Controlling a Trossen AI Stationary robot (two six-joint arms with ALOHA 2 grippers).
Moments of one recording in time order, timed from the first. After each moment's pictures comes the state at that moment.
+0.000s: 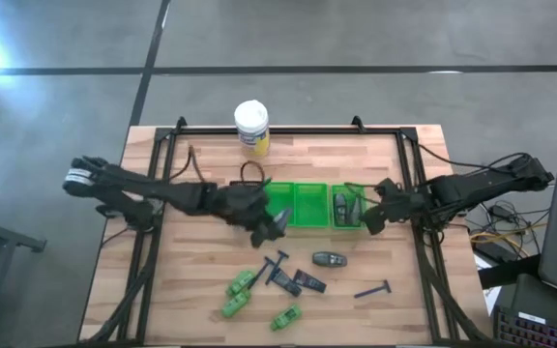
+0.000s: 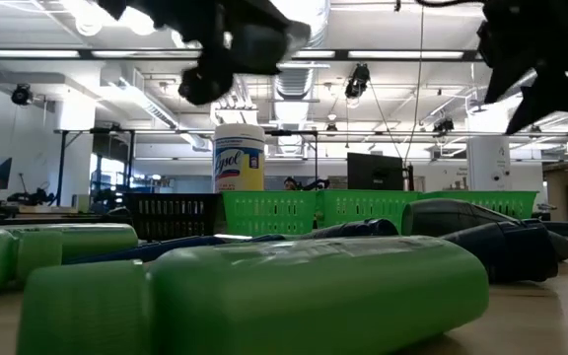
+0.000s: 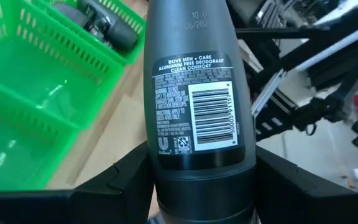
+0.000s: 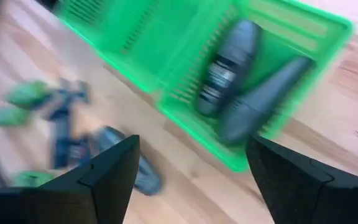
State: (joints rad) left arm -0.08 1.41 0.95 0.04 0.11 -0.73; right arm 0.25 0.83 0.72 -0.85 0.26 1.24
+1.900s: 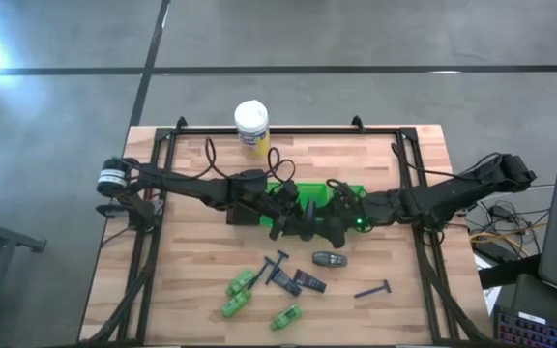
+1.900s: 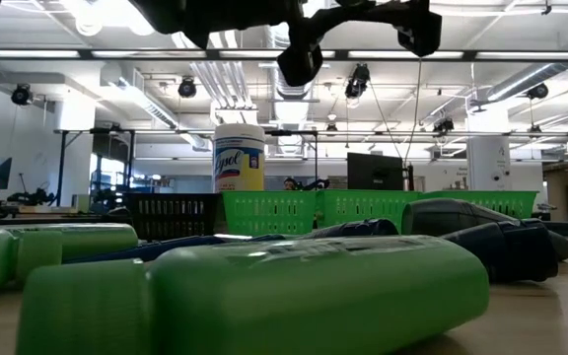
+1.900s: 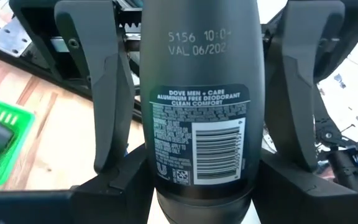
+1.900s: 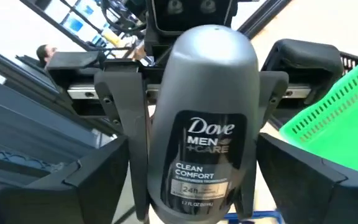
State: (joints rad) left arm -0.01 1.67 1.11 0.51 0.43 -0.68; right arm 0.26 1.23 0.87 0.09 0.28 0.92
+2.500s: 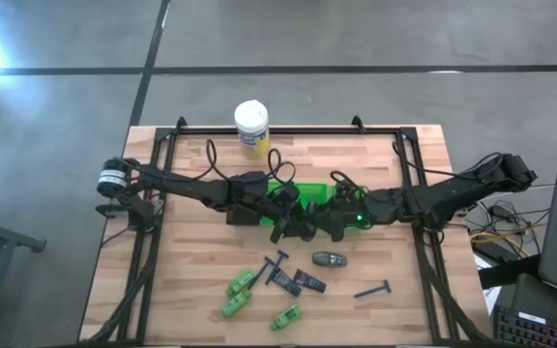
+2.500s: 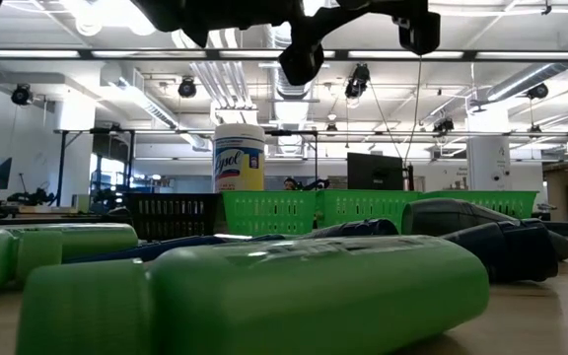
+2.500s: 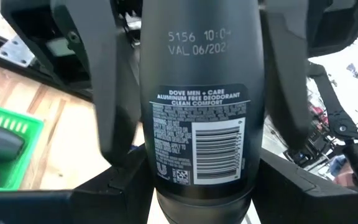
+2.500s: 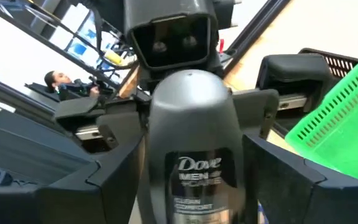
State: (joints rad) left arm -0.02 1.67 1.12 0.50 0.40 -0.62; right arm 0.26 1.23 0.86 0.13 0.31 1.00
